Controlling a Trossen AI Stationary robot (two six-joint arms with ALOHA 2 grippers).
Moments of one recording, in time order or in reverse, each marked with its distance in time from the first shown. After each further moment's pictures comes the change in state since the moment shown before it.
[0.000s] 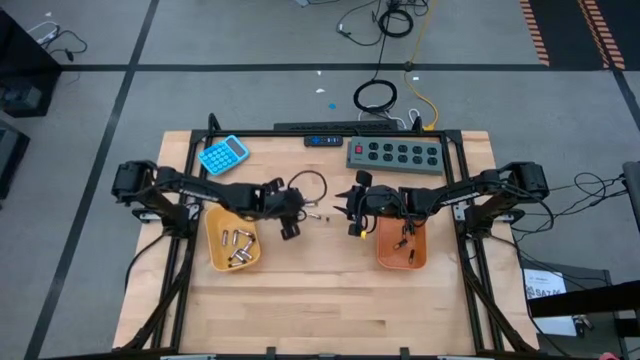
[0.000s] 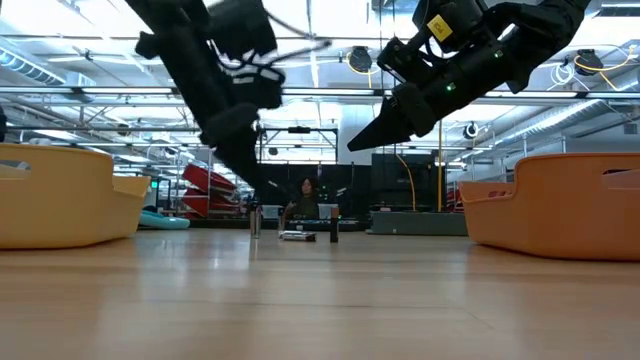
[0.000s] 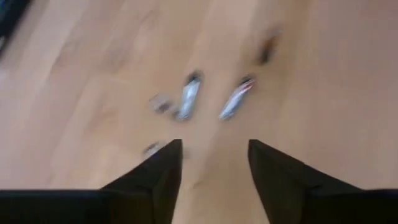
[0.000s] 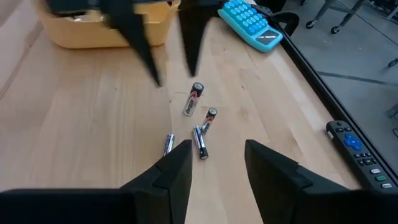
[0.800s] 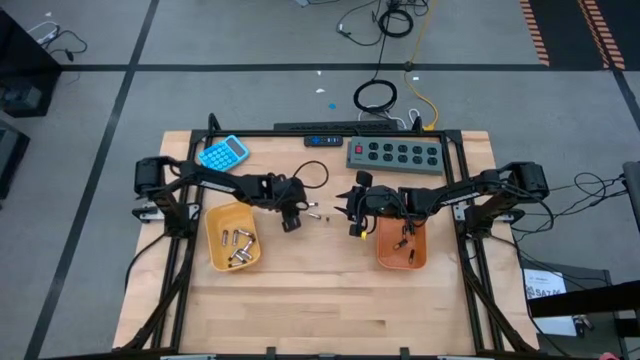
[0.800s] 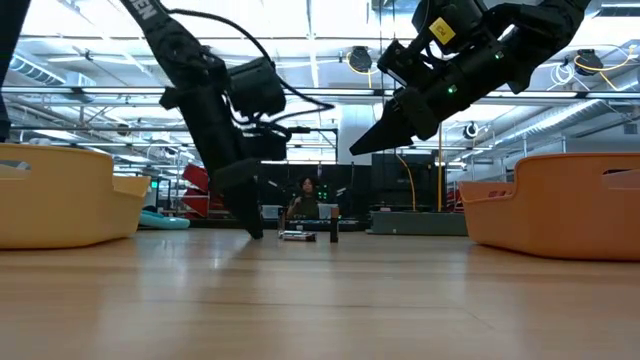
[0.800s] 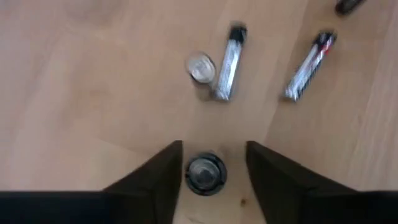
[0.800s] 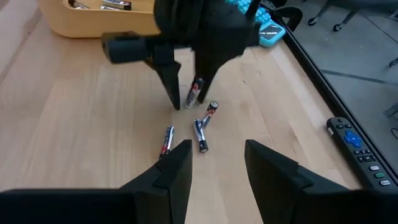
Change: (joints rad) left arm 0.171 0.152 -0.047 0.119 0.178 0.112; right arm 0.000 0.000 0.000 -0.026 0.000 -0.018
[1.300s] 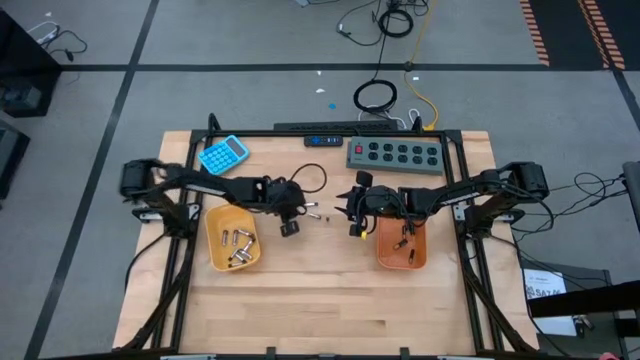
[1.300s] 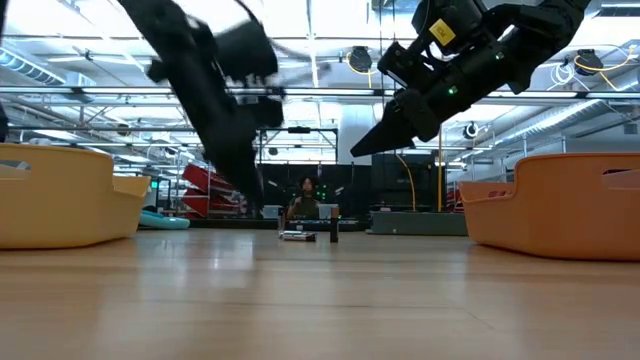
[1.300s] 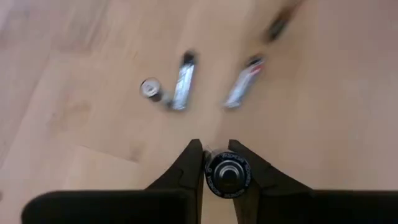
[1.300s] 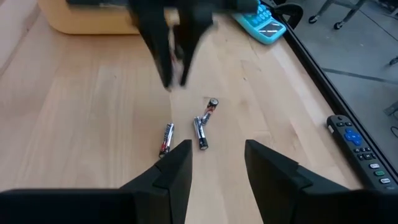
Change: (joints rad) left arm -0.067 -0.095 -0.001 -0.028 0.017 -0.028; right arm -0.001 0.000 0.000 -0.008 0.000 0.001
